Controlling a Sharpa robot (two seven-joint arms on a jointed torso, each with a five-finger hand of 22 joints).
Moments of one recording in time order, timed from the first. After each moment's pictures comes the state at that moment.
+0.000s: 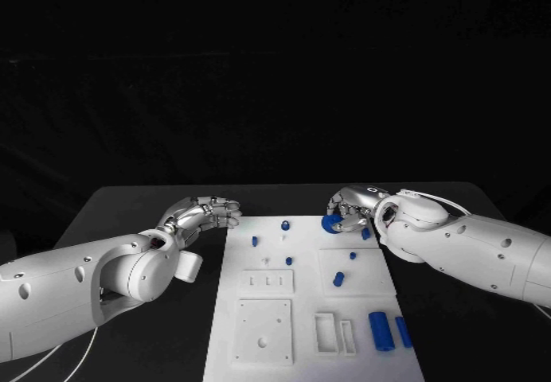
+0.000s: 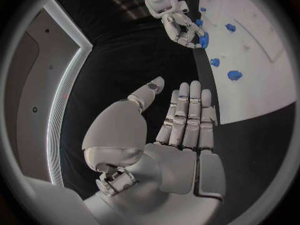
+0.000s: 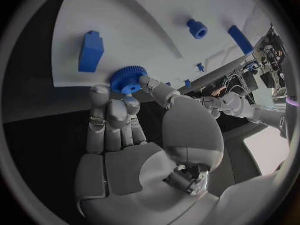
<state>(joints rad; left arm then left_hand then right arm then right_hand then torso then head) 1.38 -0.87 -0.19 1.51 0.02 -0.30 0.36 1.07 -0.08 0.50 -0.29 0.15 0.83 0.17 0.34 0.50 1.16 0.12 0.12 0.14 0.92 0.11 0.52 0.46 0.05 0.66 0.01 0.50 1.28 1.35 -0.70 -0.05 1.22 -1.55 -0.21 -0.13 1.09 -0.20 0.71 -0.26 0.24 0.91 0.10 0.29 0.43 1.14 0.01 1.12 1.13 1.29 -0.10 1.30 0.94 0.24 1.29 -0.03 0.80 1.31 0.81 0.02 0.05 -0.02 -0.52</state>
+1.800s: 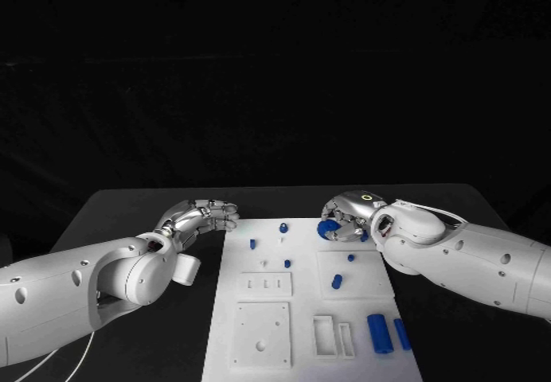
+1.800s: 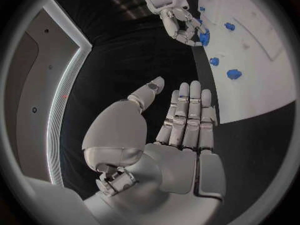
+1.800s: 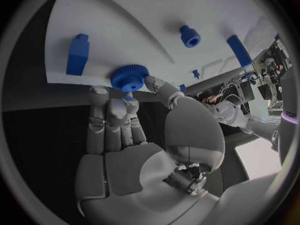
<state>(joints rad) 1.38 -0.87 -0.19 1.50 0.02 -0.30 0.36 1.07 -0.08 0.50 -0.29 0.15 0.82 0.17 0.34 0.50 1.16 0.12 0.12 0.14 0.92 0.11 0.52 0.46 0.05 0.66 0.01 0.50 1.28 1.33 -0.73 -0.06 1.30 -1.66 -0.28 -0.15 1.03 -0.27 0.60 -0.23 0.35 0.88 0.13 0.25 0.43 1.12 0.03 1.11 1.12 1.29 -0.09 1.27 0.98 0.22 1.29 -0.04 0.82 1.31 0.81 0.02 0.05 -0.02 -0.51</state>
